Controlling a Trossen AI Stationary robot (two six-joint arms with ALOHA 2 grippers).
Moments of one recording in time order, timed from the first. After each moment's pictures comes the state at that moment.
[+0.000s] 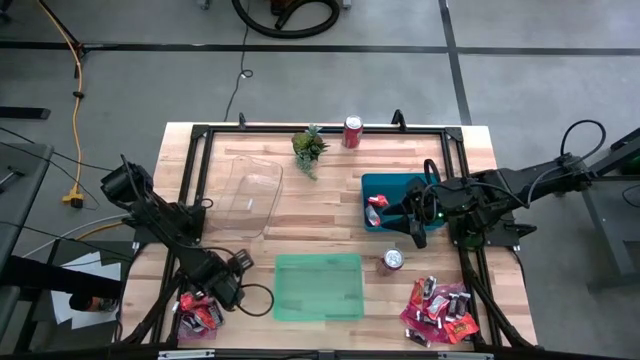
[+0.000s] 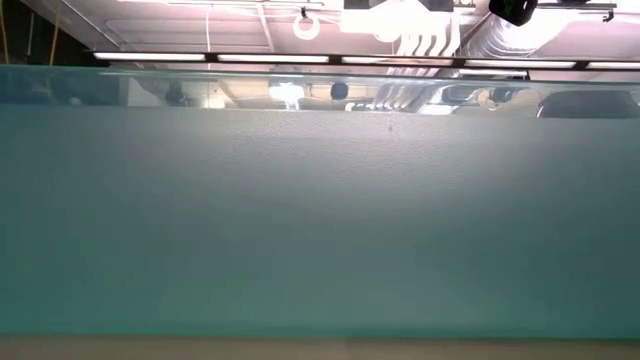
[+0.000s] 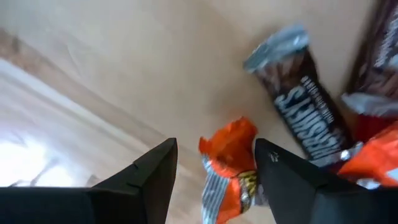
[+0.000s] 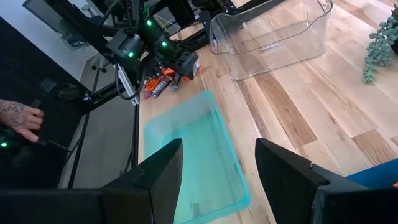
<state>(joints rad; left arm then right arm) -0.81 1.55 0.83 -0.85 -0.06 0.17 0.29 0.94 0.98 -0.51 0.16 0.63</state>
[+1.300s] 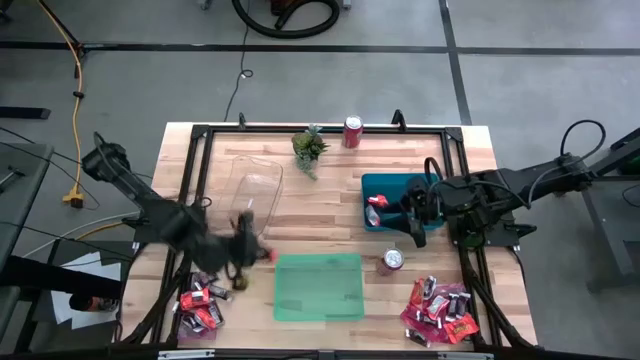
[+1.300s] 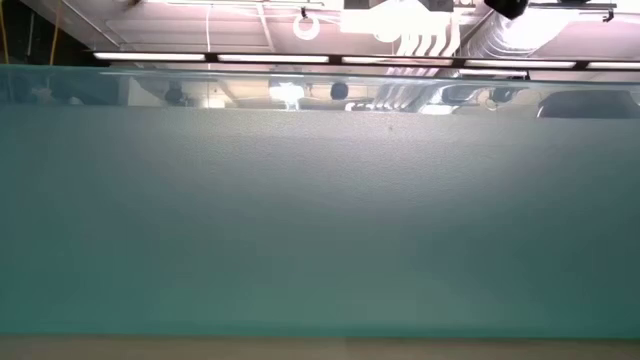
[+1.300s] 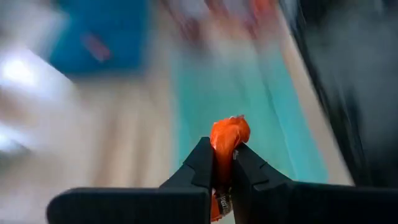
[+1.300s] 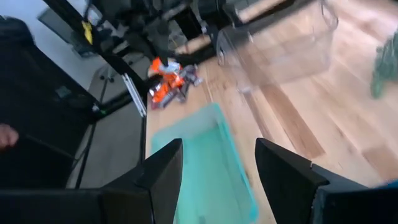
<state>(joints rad) -0.65 1.18 0.99 -0.48 -0.58 -0.39 0.29 0.94 0.98 -0.43 0.18 0.61</state>
